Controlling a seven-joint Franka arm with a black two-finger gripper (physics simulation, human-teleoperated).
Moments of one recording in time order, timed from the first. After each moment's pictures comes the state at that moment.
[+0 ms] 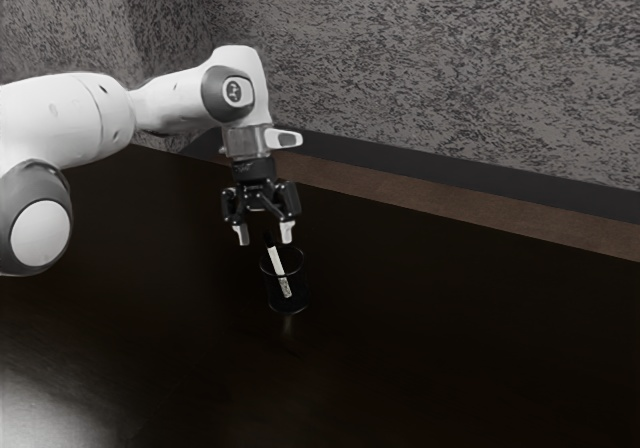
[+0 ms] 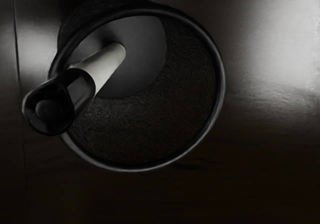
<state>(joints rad) 0.02 0.61 -0.01 -1.31 -0.29 1.49 -0.01</state>
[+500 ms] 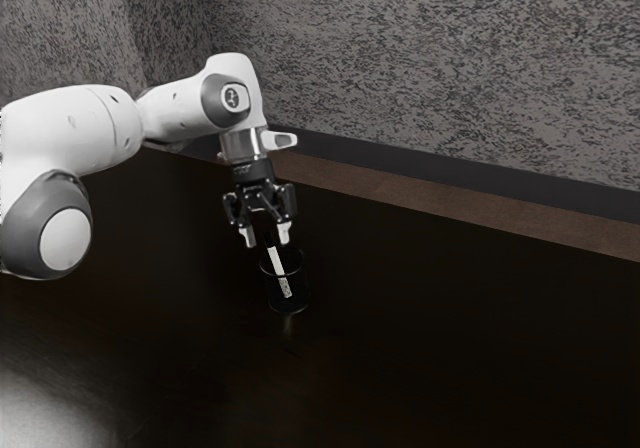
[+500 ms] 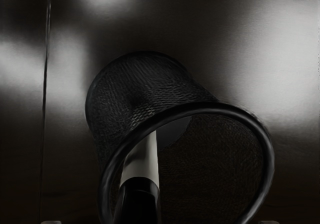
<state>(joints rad) 0.03 0.71 0.04 -1.19 -0.33 1.52 -0.01</state>
